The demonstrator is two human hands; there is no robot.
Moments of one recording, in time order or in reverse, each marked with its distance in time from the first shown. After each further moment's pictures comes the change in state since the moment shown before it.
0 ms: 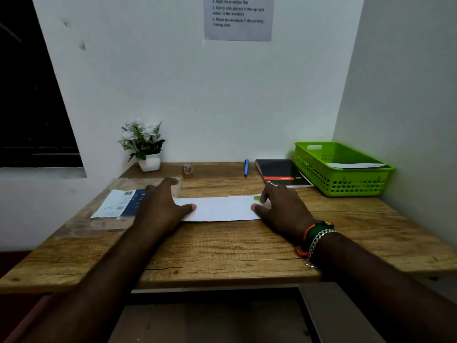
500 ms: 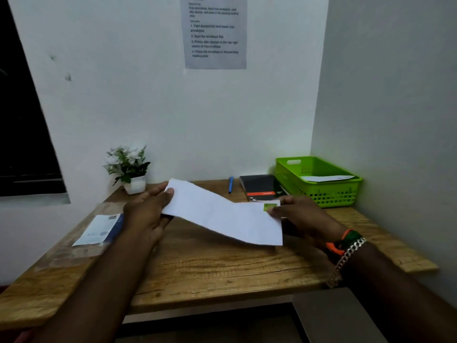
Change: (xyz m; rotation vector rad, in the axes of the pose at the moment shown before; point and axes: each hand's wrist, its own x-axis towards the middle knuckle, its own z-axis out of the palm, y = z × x) left_hand 0.001 0.041 -0.007 -1.352 -0.017 -0.226; right_hand -0.030 0.023 -0.072 0.997 -0.033 0.408
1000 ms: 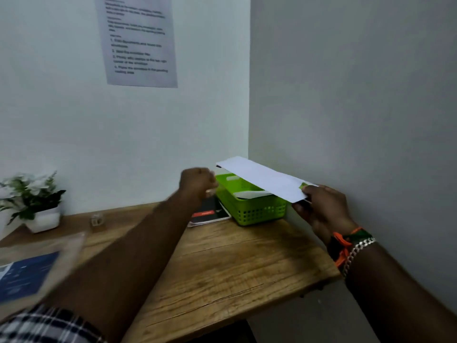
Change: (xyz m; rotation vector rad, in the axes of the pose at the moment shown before) left_hand 0.024 -0.069 0.251 0.359 -0.418 -0.061; right_hand -0.021 -0.030 -0.152 0.578 0.631 -0.142
